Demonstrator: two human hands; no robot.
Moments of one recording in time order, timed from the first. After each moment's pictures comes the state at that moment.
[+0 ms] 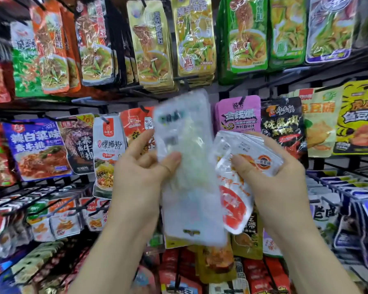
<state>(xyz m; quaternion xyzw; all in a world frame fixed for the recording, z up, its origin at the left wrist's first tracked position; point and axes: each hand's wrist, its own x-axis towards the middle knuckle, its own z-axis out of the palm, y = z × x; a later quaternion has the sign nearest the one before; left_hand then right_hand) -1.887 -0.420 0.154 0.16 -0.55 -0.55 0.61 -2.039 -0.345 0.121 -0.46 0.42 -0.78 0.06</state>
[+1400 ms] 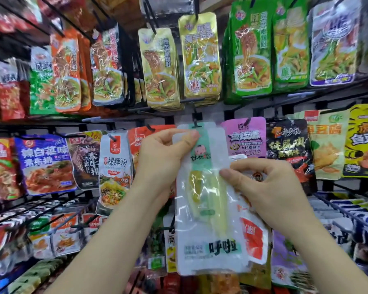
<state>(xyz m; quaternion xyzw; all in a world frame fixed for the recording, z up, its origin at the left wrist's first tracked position) -1.918 -0.455 0.198 0.15 -0.62 -0.52 0.57 -2.048 -0.351 0.157 -0.56 0.51 -0.66 0.03</state>
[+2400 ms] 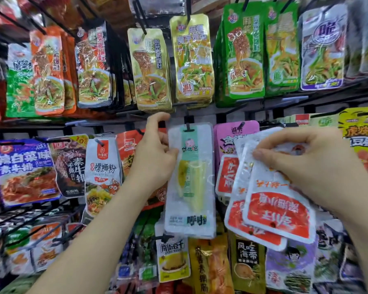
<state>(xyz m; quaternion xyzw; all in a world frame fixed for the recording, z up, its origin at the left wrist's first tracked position) -1.924 -0.506 0.202 0.23 -0.78 -0.21 0.54 -2.090 -0.325 0.194 -0.54 0.60 -0.57 -0.15</state>
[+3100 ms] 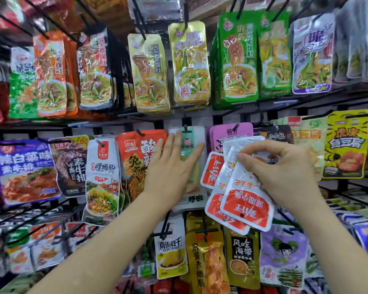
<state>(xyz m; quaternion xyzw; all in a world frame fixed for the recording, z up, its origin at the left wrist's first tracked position) -1.949 -0.514 0.168 0.32 -0.84 0.35 0.26 -2.091 -0.354 0.170 -0.52 0.54 -0.66 -0.11</state>
